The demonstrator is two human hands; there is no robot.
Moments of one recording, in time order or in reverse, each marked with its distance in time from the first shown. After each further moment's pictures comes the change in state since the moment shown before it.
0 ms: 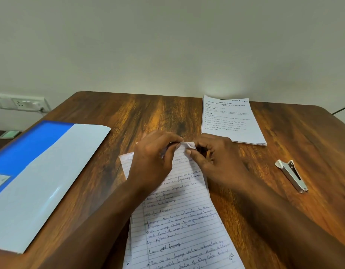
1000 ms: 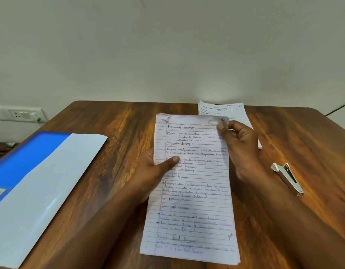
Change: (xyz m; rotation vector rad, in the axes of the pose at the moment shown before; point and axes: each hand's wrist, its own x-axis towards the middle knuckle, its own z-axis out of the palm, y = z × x) left_hand -0.002 -0.002 0.005 -0.870 -0.323 -0.929; right_hand 0.014 0.031 -0.023 0.720 0.478 0.508
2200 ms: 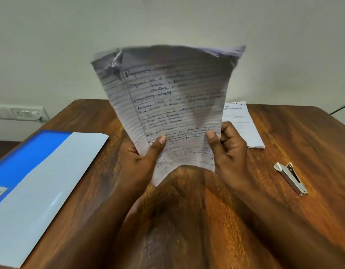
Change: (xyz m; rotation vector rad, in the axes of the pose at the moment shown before) left_hand -0.019 0.028 0.007 -0.062 0.249 0.474; right_hand -0.038 -0.005 0.023 -0.014 -0.153 -0.244
